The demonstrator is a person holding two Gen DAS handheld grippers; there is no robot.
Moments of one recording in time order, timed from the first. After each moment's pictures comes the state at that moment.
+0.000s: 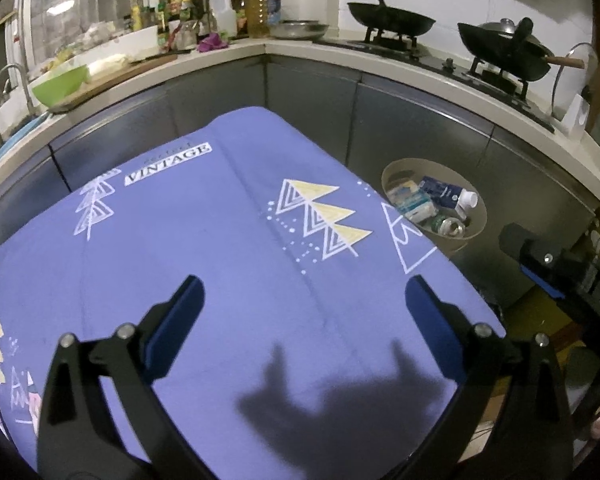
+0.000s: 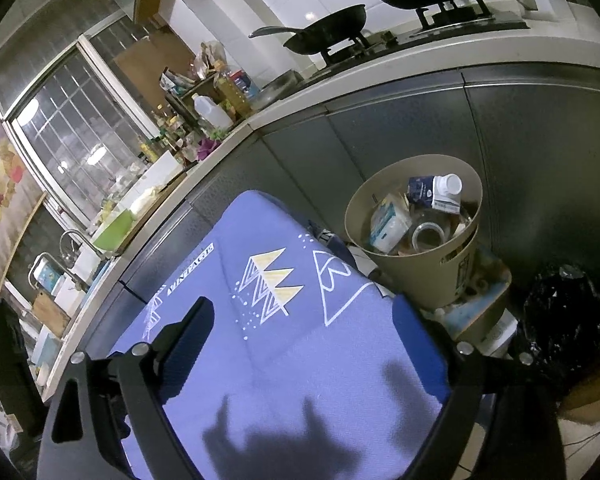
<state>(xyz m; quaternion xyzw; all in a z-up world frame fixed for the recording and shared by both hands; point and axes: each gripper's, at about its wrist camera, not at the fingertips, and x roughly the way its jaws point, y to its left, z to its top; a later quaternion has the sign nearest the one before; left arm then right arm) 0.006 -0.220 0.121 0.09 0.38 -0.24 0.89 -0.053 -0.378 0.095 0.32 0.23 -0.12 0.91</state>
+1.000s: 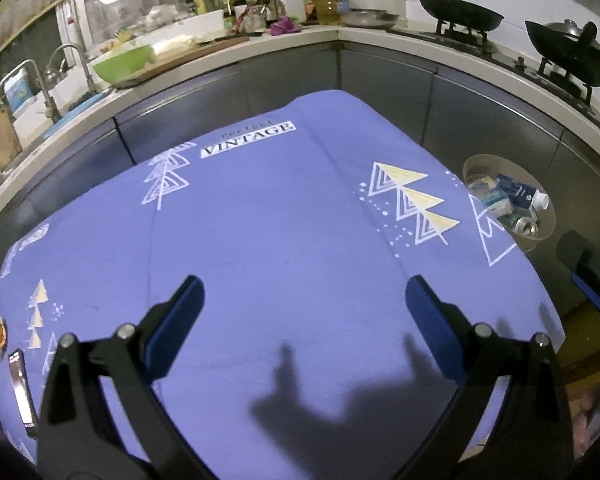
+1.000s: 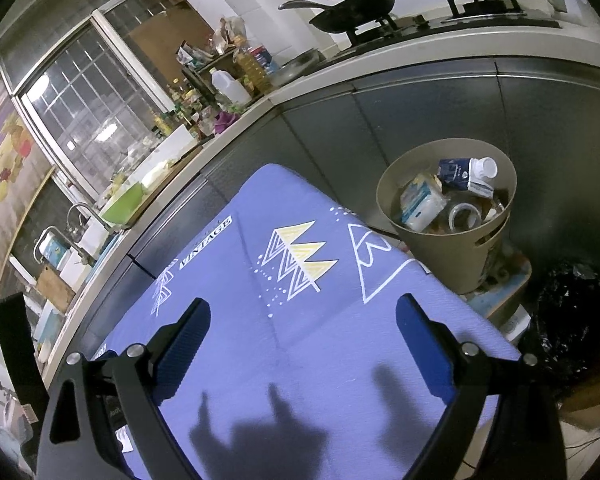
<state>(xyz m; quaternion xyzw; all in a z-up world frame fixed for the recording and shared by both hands) 0.018 -0.180 0.113 0.11 0.39 -0.12 0.91 -0.031 -0.349 0.092 0.31 0.26 -0.08 0.91</state>
